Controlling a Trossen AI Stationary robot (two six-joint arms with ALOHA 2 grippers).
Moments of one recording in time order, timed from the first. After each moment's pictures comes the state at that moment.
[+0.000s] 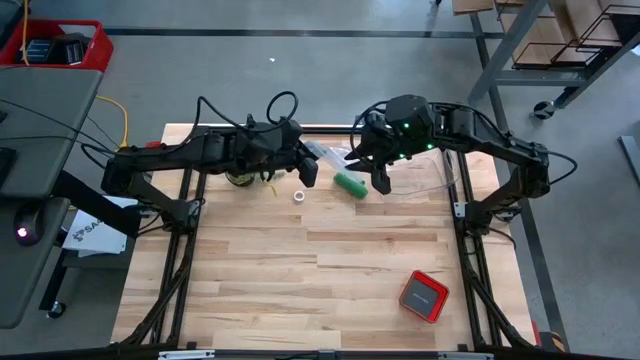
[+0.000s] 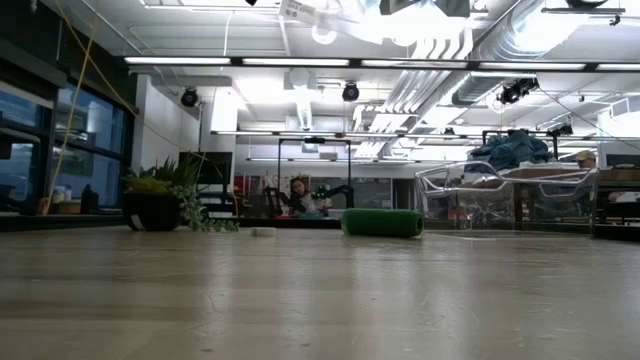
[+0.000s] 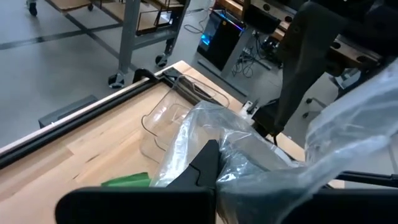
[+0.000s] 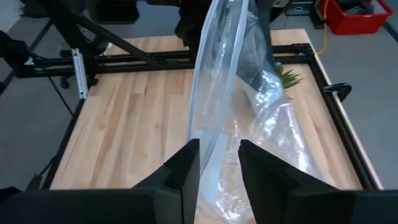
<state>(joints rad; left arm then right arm) 0.05 1.47 1.59 -0.52 -0.35 -0.55 -0.15 1.51 1.85 -0.94 -0.17 -0.05</state>
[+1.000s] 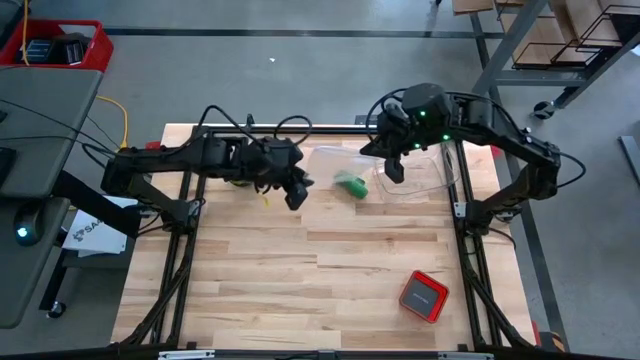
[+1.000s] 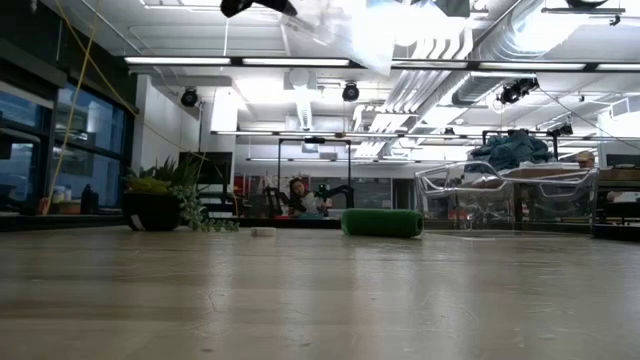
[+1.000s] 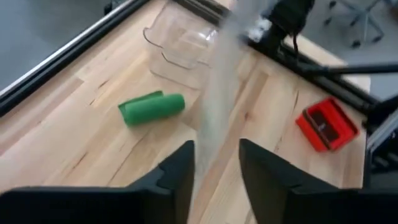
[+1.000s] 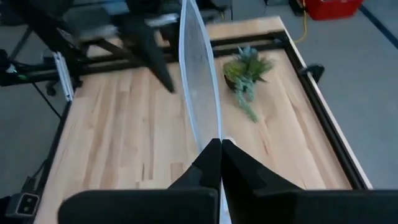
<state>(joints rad) 0.01 1.47 1.59 -0.84 -0.22 -0.49 -0.23 1.45 1.85 -1.04 -0.16 -0.03</state>
